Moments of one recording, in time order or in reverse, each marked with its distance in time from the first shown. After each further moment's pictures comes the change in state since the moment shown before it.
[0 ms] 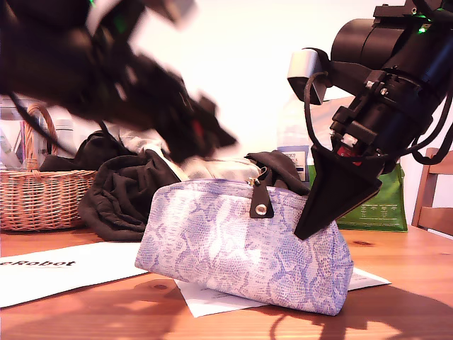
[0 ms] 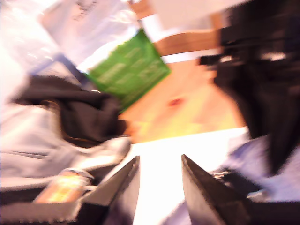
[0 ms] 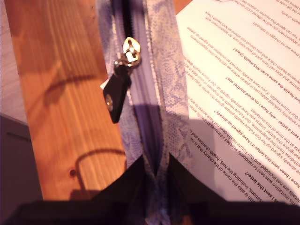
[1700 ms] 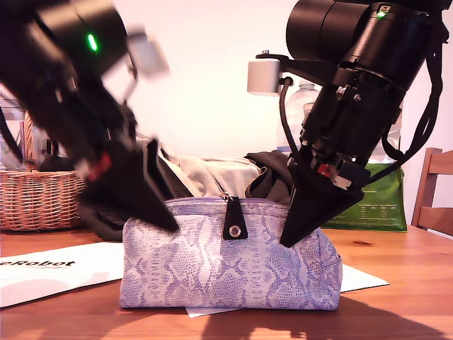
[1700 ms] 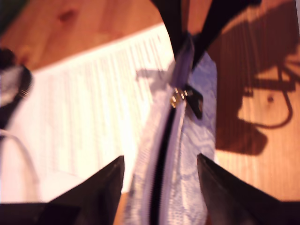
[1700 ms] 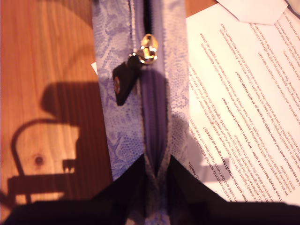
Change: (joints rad) left arm 0.261 0.105 0.322 -1.005 0.487 0.262; right arm 0.183 0.000 0.020 0.023 0.289 -0.182
